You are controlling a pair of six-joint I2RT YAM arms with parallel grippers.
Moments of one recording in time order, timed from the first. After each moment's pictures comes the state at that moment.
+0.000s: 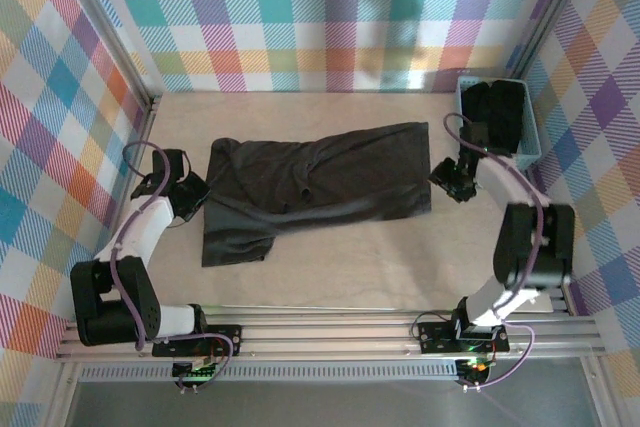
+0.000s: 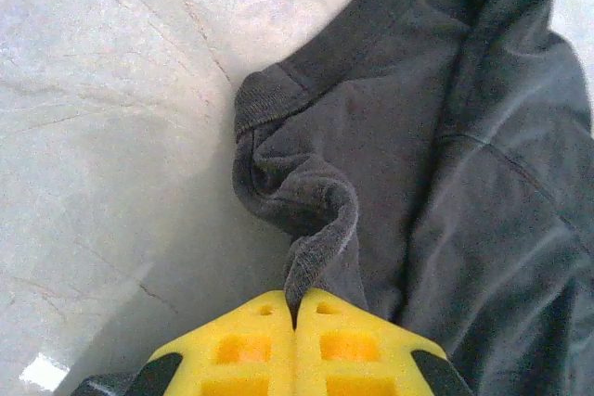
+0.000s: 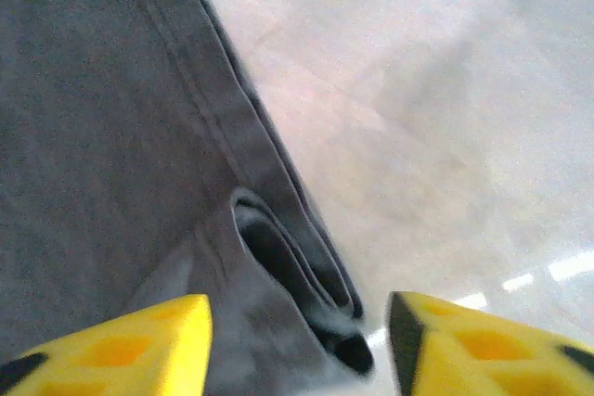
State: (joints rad) left arm 0.11 1.31 0.85 -0.53 0.08 -0.78; right arm -0.02 1.55 1.05 -0.68 -0.13 0.63
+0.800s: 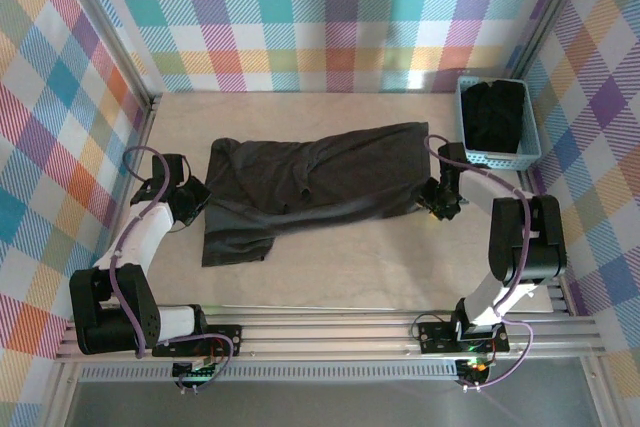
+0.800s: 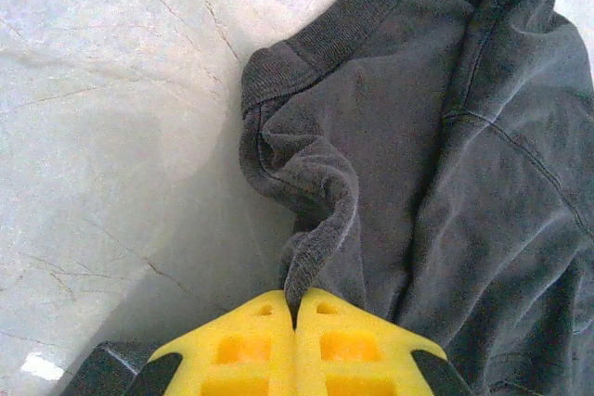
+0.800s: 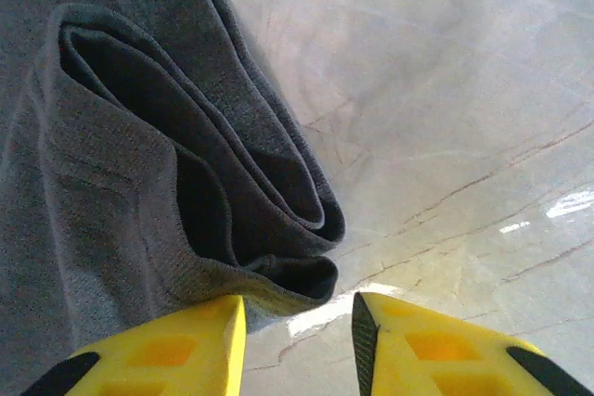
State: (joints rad) left arm 0.11 1.29 0.82 -0.53 0.09 -0.78; right arm 0.07 1.67 0.97 -0.60 -0.13 0.71
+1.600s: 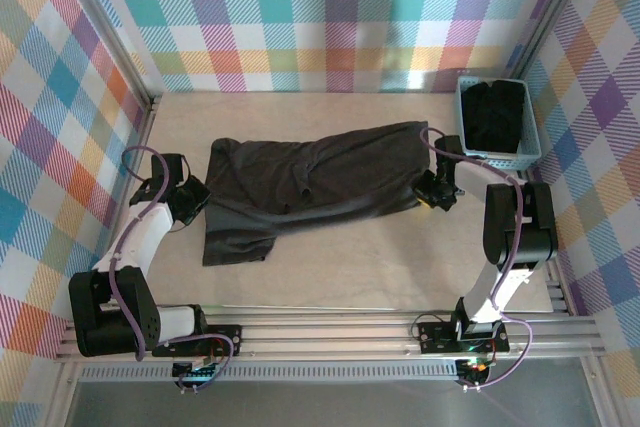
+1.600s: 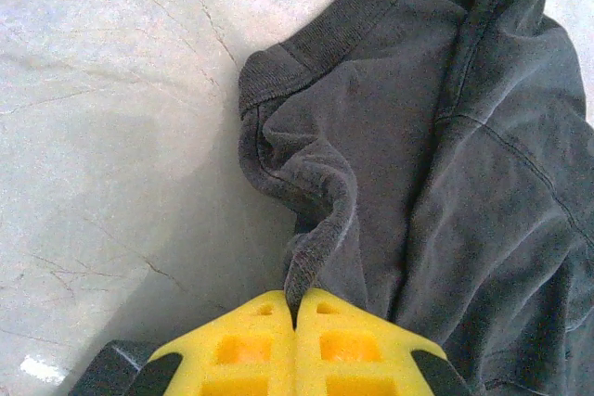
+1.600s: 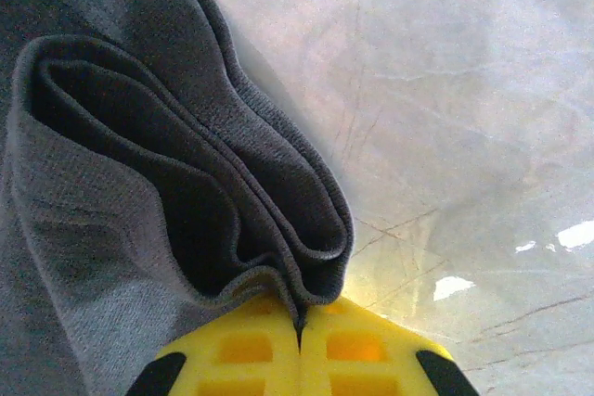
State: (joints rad) left arm 0.11 1.28 0.84 -0.55 0.09 -0.78; right arm 0.07 1.73 1.06 -0.60 -0.14 0.69
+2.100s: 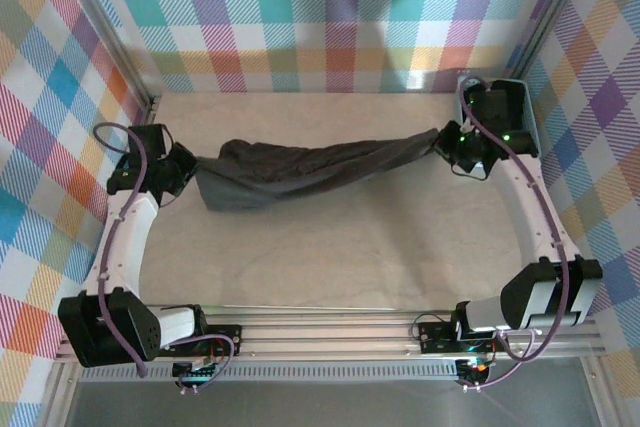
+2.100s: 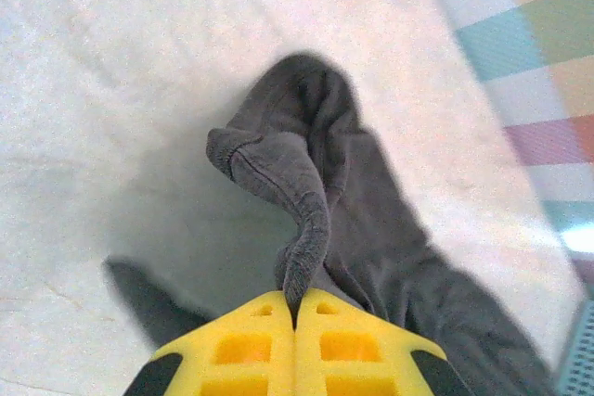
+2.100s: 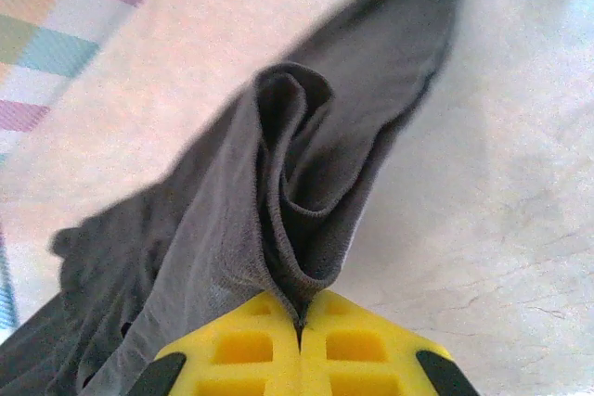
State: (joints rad) left arm 0.12 1.20 1.22 -0.72 0.14 -0.85; right arm 0.04 1.38 1.47 -0.92 -0.22 0.68
